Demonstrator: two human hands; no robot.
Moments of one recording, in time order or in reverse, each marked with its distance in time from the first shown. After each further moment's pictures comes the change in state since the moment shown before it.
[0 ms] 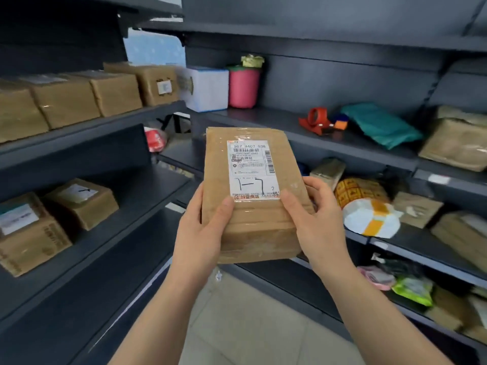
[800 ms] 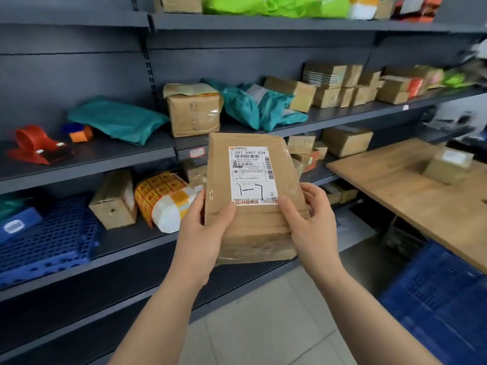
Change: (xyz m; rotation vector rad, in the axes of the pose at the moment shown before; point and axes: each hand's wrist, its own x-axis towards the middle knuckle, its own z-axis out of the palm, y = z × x) left_hand -0.012 -0.036 0.336 -0.117 -0.980 -0.114; right_hand -0.038 0.047 -0.284 -0.284 0.993 0.160
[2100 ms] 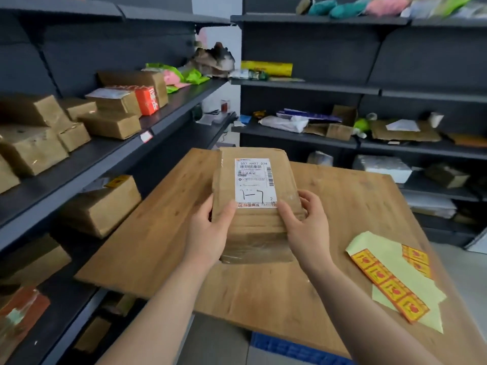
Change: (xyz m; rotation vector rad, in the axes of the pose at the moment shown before) left_hand 0.298 -0.121 0.742 0.120 -0.884 0.021; right_hand 0.431 0.207 -0.507 -0.285 0.879 0.203
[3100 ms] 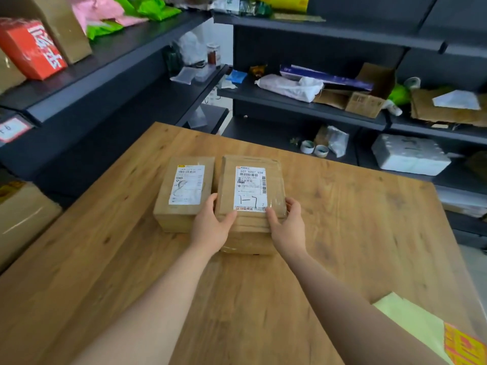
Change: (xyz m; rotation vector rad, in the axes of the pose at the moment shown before) left_hand 0.287 -0.157 0.169 0.405 -0.019 -0.252; right_hand 0.294 0.204 0.060 -0.224 -0.145 0.278
